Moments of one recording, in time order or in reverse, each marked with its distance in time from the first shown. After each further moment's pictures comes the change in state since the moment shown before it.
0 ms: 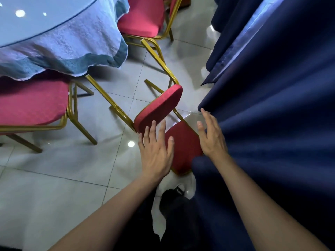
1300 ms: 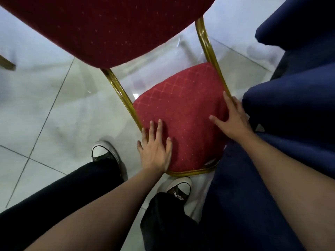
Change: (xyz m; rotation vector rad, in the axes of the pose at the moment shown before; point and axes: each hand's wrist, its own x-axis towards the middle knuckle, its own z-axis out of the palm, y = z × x) left_hand 0.094 -0.189 0.640 -0.099 -0.276 -0.504; right_hand 0.170 0.574 0.368 -0.327 -0.503 0.159
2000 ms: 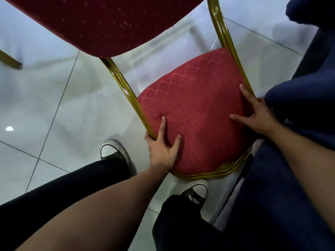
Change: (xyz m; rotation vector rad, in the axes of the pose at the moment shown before) left_hand 0.023 -0.038 0.033 -0.483 -0.003 -0.119; right_hand 0.028 0.048 0.027 0.136 -0.079 -0.016
